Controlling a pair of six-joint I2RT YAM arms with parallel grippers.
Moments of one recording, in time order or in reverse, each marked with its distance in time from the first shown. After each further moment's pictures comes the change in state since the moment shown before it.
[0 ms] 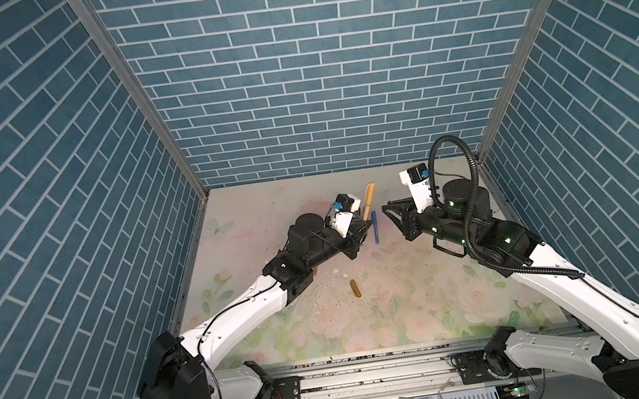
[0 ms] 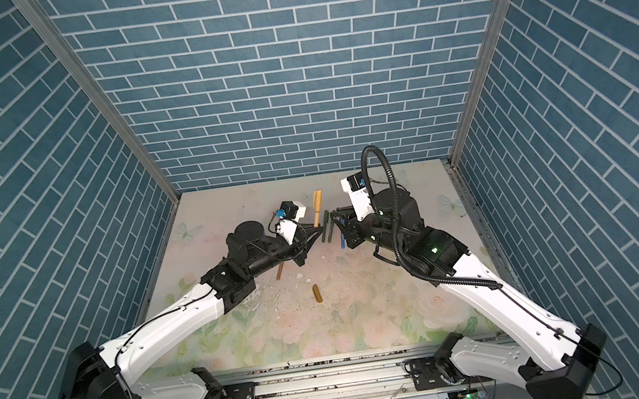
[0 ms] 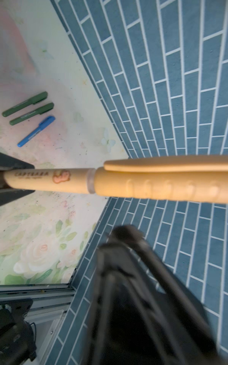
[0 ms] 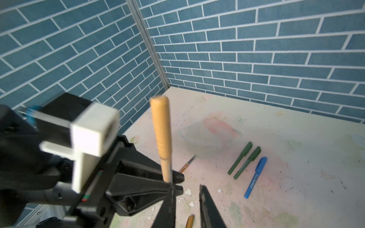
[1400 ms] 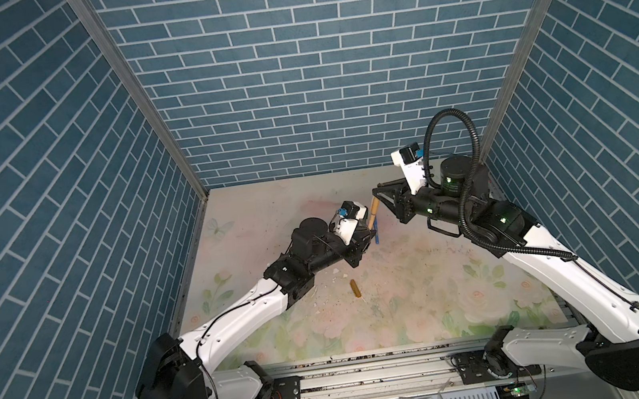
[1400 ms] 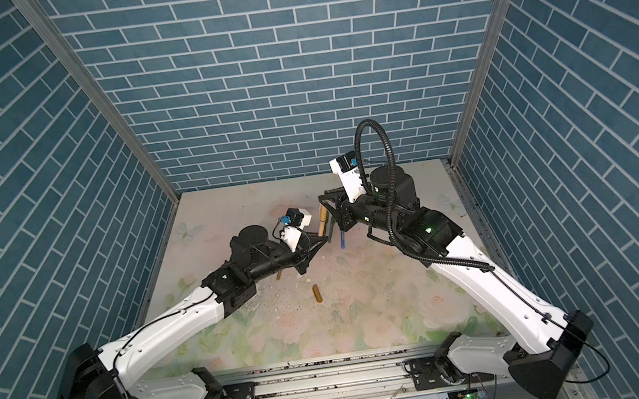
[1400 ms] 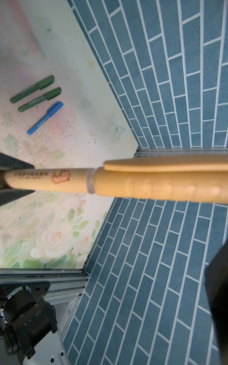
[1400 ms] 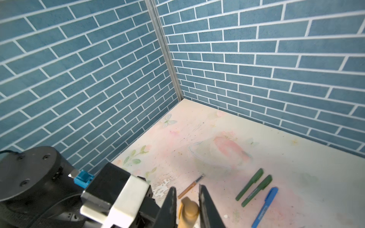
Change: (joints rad) left arm -0.033 -0.018 -0.003 -0.031 0.042 0.000; right arm -0.039 0.124 0.172 -0.002 -0.126 -0.032
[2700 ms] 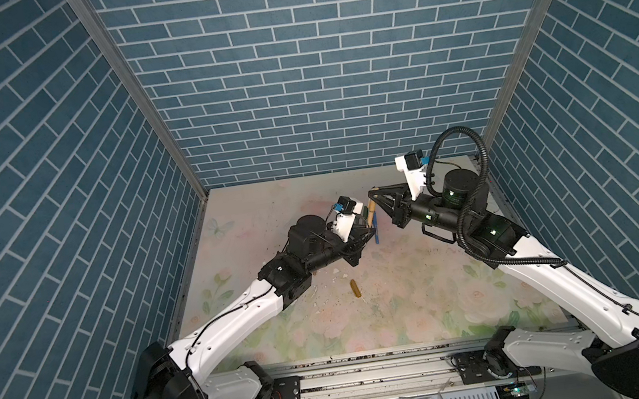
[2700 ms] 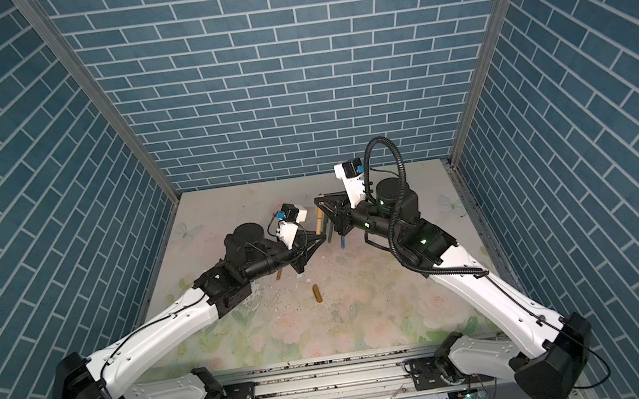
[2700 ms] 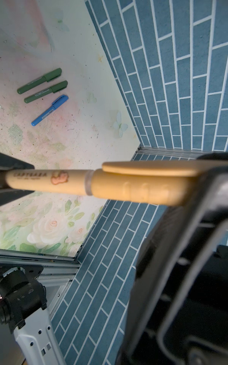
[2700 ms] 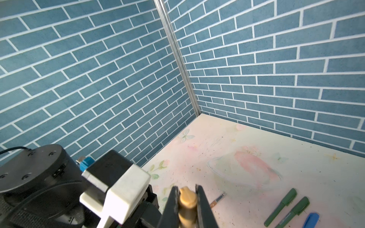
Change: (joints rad) left arm -0.006 -0.037 0.067 -0.098 -0.023 -0.095; right arm -0.009 -0.052 -0.210 0.304 -0.087 0.108
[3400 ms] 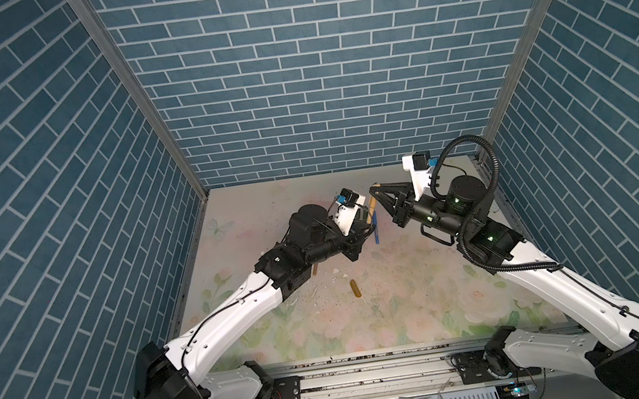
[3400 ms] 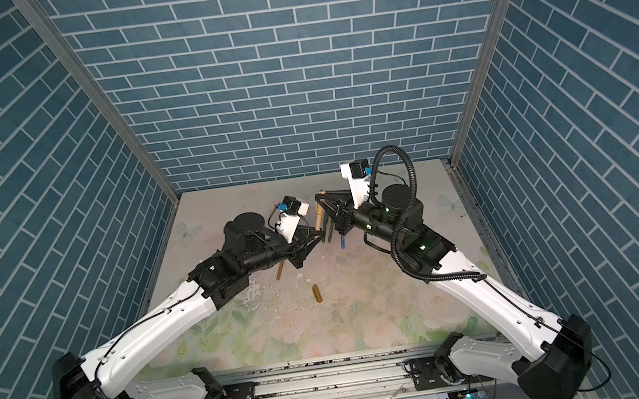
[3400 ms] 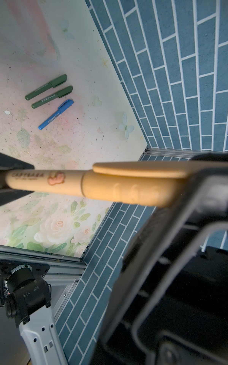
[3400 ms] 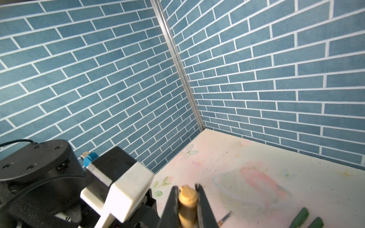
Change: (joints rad) left arm 0.011 0.033 0.134 -0.171 0.003 0.025; right arm -0.004 -0.006 -0.091 0.166 0.006 0.050
